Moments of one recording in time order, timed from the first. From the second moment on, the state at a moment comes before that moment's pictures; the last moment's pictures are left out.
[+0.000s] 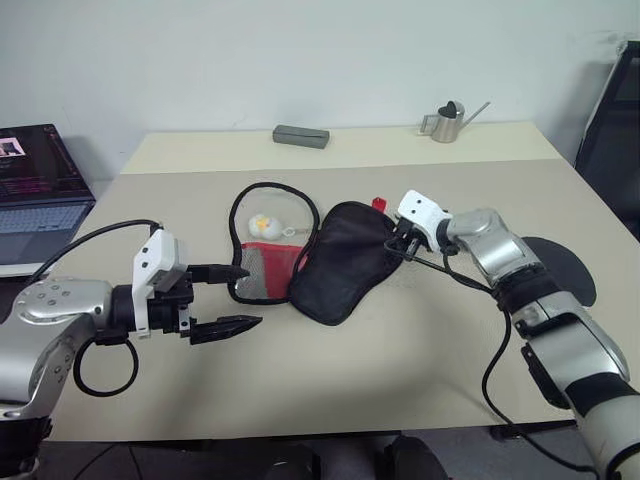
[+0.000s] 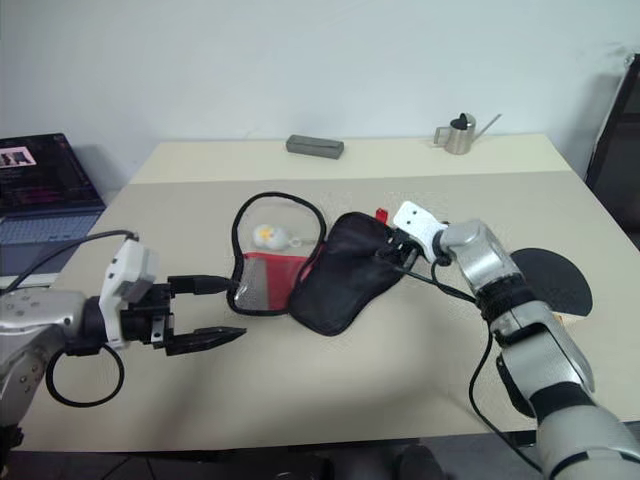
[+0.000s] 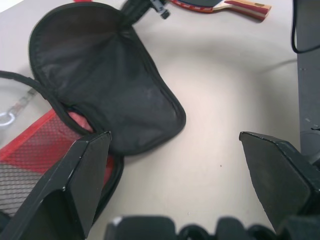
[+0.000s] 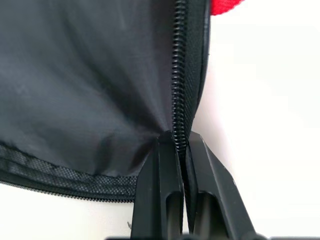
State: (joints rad) left arm -0.15 0.97 0.25 -0.31 -0.64 0.56 -1.19; right arm -1.08 -0.47 0.44 0.81 -0.16 0.18 0.76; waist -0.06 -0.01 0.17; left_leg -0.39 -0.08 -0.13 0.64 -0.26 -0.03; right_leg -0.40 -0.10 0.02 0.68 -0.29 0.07
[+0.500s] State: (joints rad) left arm -0.18 0.94 0.20 -0.31 -0.64 0.56 -1.18; right arm -1.28 -0.35 0.46 1.22 -0.39 -0.20 0.53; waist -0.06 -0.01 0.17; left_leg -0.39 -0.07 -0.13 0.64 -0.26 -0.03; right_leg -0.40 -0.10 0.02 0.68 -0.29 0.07
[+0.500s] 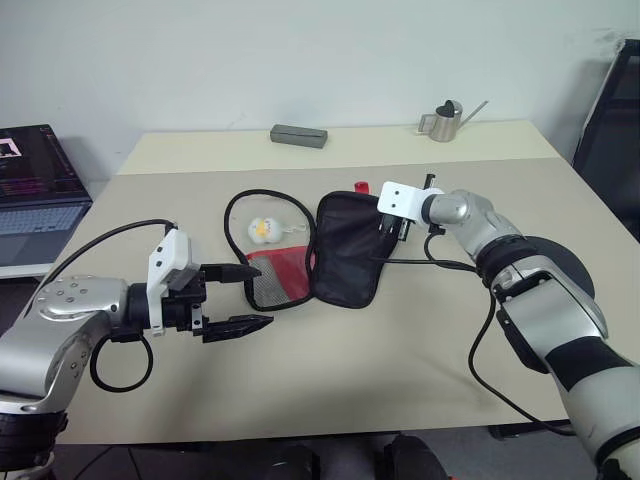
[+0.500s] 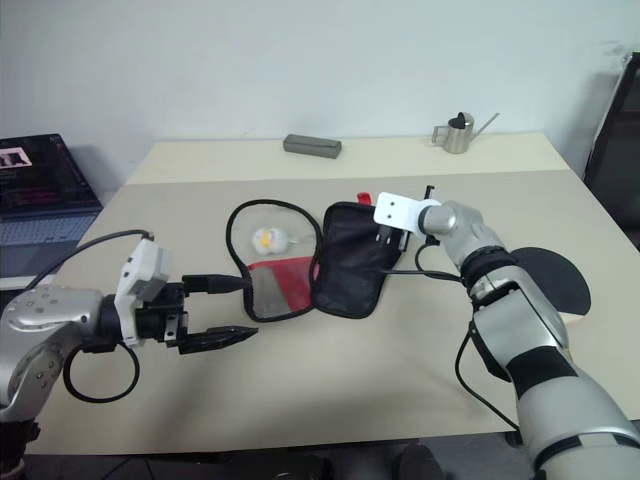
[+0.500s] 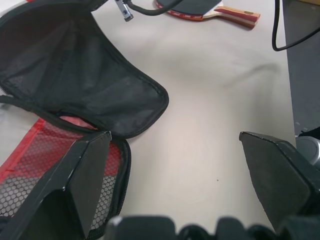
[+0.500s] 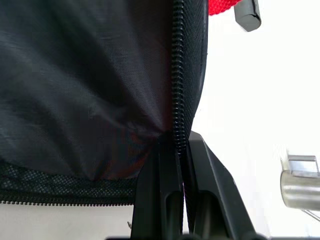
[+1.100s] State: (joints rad) left arm -0.20 0.94 0.20 -0.26 -0.63 0.54 -1.17; right arm -1.26 -0.36 0.11 1.09 -0.10 0.18 0.71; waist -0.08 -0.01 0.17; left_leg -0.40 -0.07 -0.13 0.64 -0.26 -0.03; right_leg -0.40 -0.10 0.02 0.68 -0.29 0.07
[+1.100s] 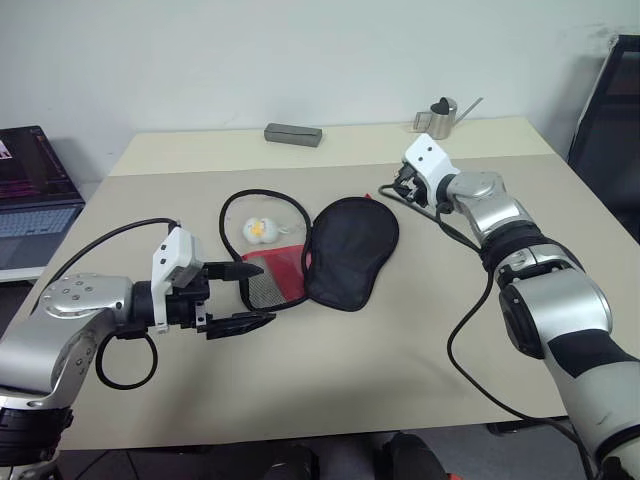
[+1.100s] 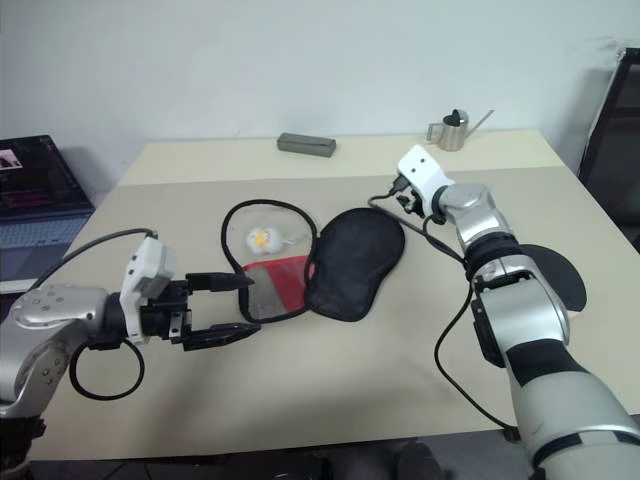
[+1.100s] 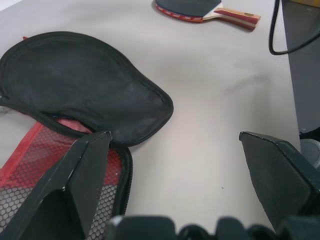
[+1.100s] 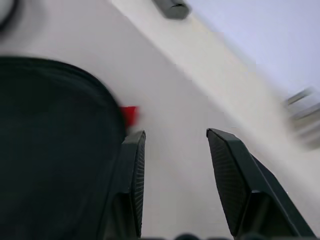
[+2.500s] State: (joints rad) left arm -0.24 0.95 0.23 -0.19 -0.63 0.53 -1.21; right arm -0.78 -0.15 -0.16 0.24 0.36 1.22 0.49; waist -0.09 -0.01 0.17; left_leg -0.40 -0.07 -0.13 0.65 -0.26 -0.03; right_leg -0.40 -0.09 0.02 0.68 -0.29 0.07
